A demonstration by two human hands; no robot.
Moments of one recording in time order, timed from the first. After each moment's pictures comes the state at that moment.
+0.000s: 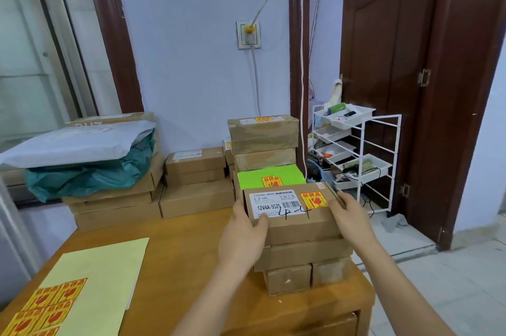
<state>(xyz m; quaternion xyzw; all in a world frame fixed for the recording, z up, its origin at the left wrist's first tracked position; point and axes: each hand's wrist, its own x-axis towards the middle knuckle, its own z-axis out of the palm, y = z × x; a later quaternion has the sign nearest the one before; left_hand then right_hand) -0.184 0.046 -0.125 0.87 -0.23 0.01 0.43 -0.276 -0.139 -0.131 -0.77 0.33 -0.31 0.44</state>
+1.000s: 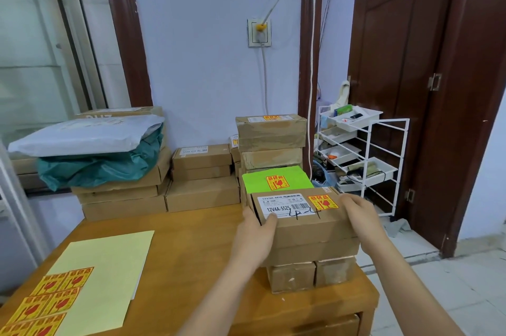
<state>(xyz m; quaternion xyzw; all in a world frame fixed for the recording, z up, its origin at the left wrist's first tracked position) -0.190 0.042 -0.127 0.83 -0.21 -0.08 0.51 -0.275 -0.145 -0.127 -0.71 0.32 -0.31 0.54</state>
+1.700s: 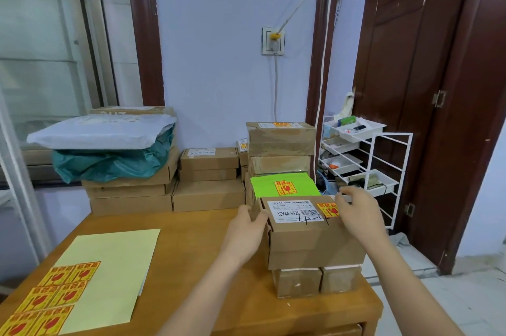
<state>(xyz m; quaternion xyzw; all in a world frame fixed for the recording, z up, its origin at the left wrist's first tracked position) -0.164 0.068 -0.120 0.83 -0.22 -0.07 0.51 -0.266 -0.124 -0.099 -0.84 0.32 -0.34 0.26</state>
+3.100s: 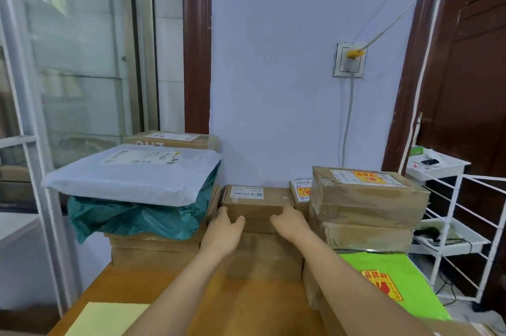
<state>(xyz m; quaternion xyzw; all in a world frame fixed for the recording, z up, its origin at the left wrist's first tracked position) 0.091 0.104 -0.088 0.88 -0.13 0.01 0.46 0.055 -0.047 -0.067 -0.91 0.20 -0.07 0.36</state>
